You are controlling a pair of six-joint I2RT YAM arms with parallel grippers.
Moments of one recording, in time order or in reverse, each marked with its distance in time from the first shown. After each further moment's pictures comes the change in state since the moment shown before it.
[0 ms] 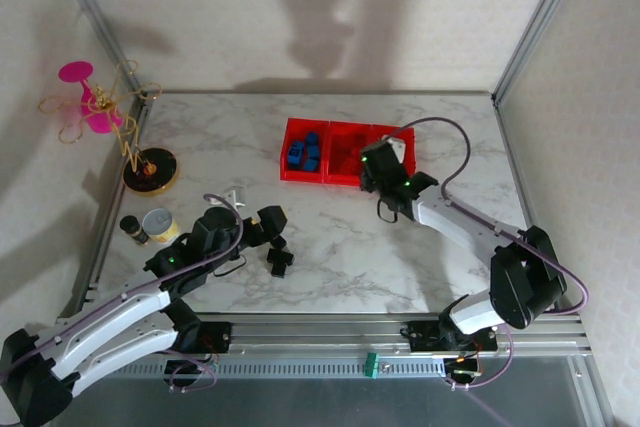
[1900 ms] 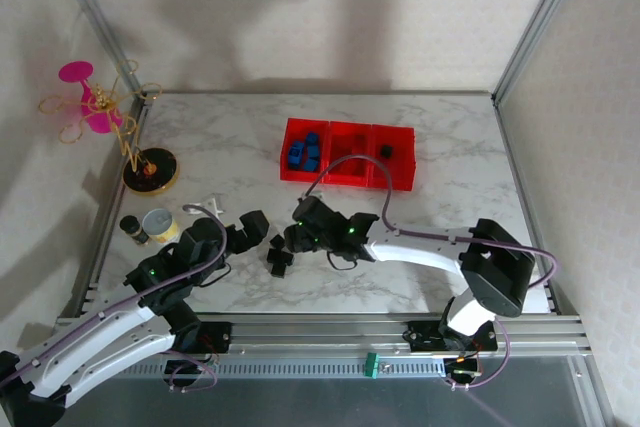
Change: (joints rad) left arm -0.033 -0.185 0.018 -0.263 -0.203 -0.023; right arm 0.516 0.148 -0.015 0.070 -0.177 0.058
